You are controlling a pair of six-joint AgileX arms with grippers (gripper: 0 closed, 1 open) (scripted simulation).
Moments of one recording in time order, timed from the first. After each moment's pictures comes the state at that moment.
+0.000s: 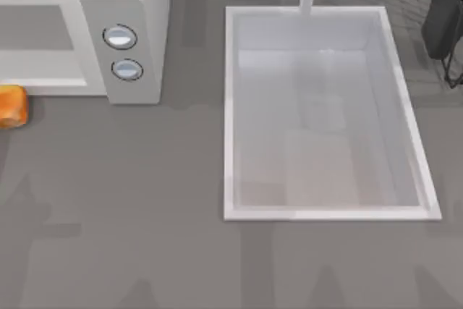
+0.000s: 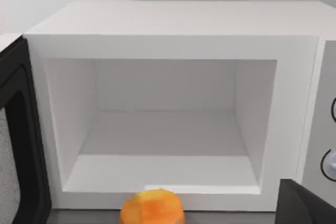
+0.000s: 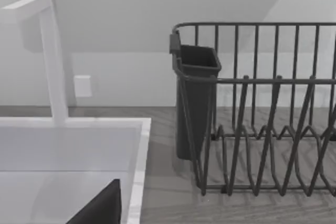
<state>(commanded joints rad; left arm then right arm) 0.24 -0.04 0.08 -0.13 0.24 0.00 0.00 0.00 0.00 0.00 0.00 0.00</state>
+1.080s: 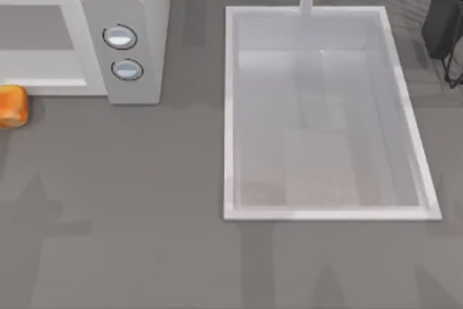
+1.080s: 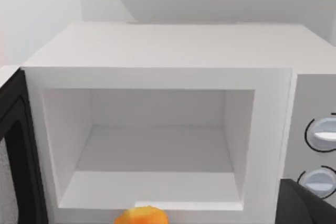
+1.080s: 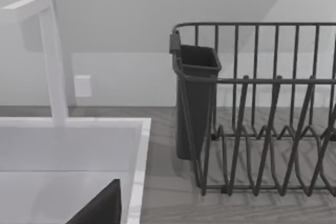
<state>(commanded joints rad) 0.03 -0.05 0.25 -0.30 0.03 0.00 0.00 0.00 0.00 0.00 0.00 0.00</state>
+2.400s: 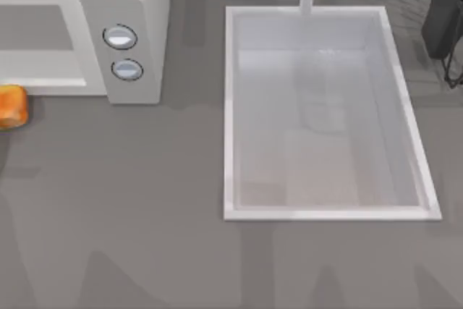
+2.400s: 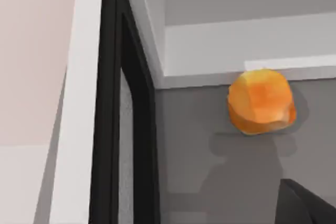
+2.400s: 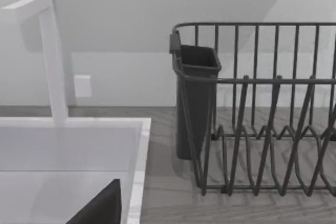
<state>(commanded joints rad) 0.53 0.86 0.84 -0.61 0.36 0.42 0.00 0.00 0.00 0.00 0.00 0.00</state>
